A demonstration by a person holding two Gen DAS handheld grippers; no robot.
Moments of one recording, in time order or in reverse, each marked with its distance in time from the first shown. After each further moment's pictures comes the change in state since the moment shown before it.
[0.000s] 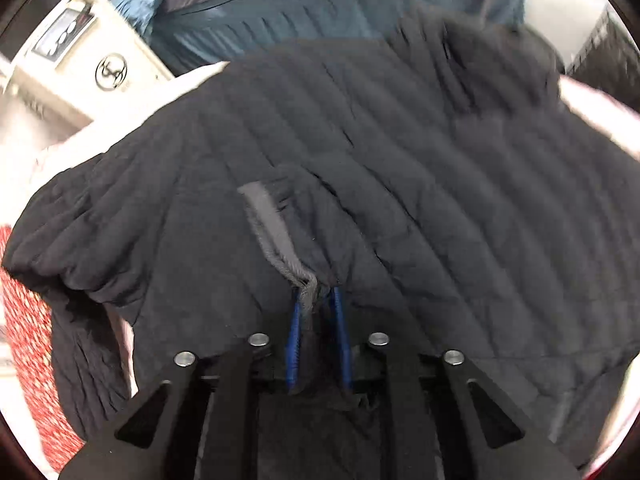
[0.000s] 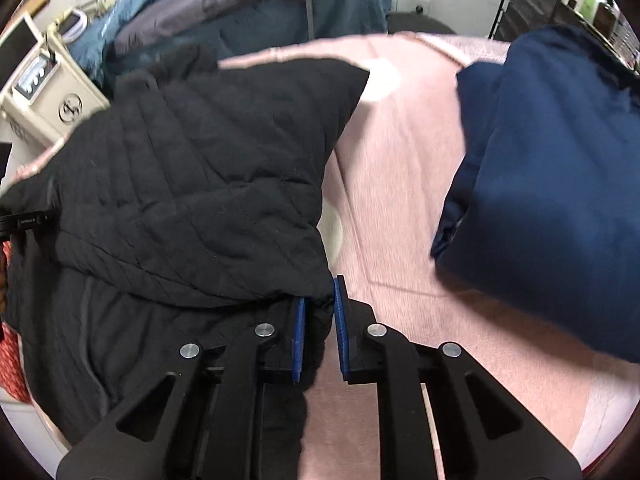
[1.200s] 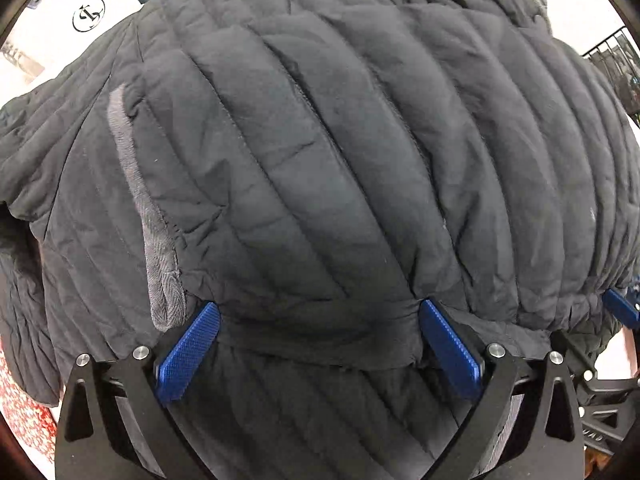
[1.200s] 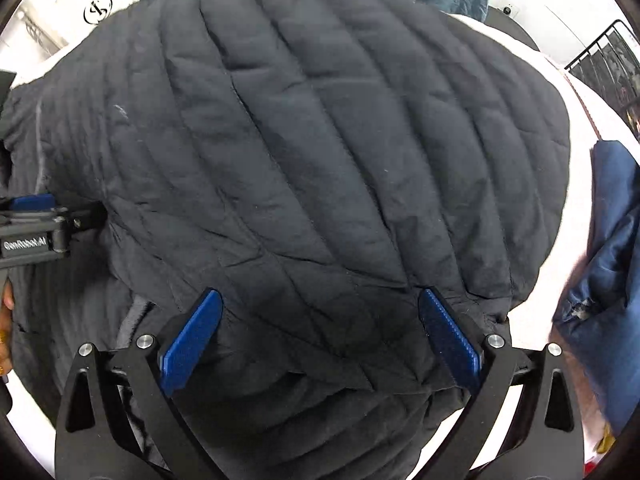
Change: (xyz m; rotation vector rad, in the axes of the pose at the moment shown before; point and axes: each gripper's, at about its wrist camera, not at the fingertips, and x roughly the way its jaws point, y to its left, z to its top) left arm 0.033 -0.030 -0.018 -0.117 0.167 -0.155; right arm 0.075 0.125 0.035 -0.256 0.207 -0.026
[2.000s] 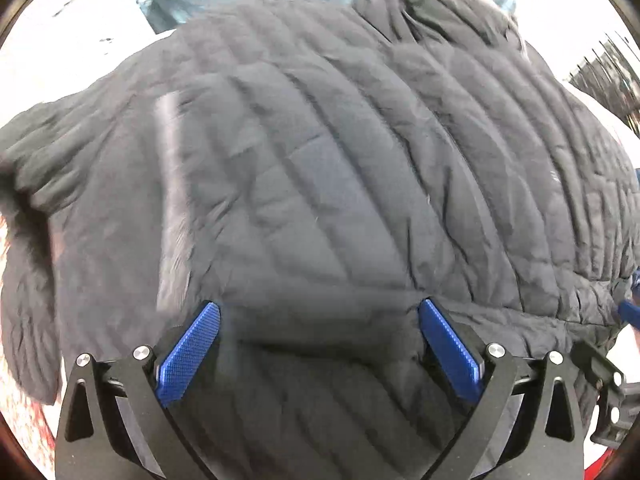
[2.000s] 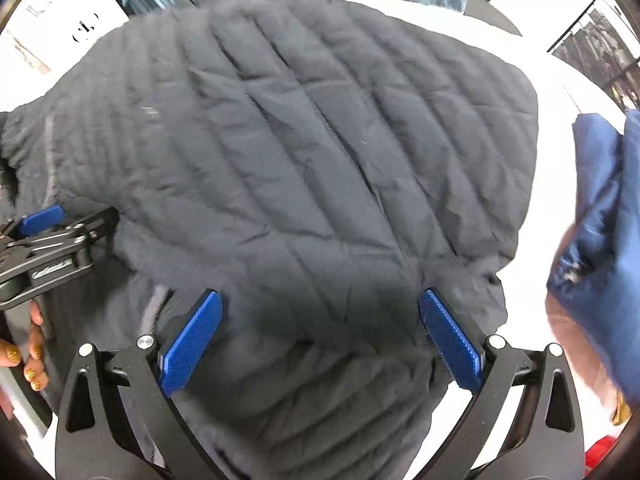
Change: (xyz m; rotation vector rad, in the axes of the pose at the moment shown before) left arm -0.024 -0.018 -0.055 -0.020 -0.160 0.018; right arm -0.031 0.001 -0.025 0.081 -0.030 0.013
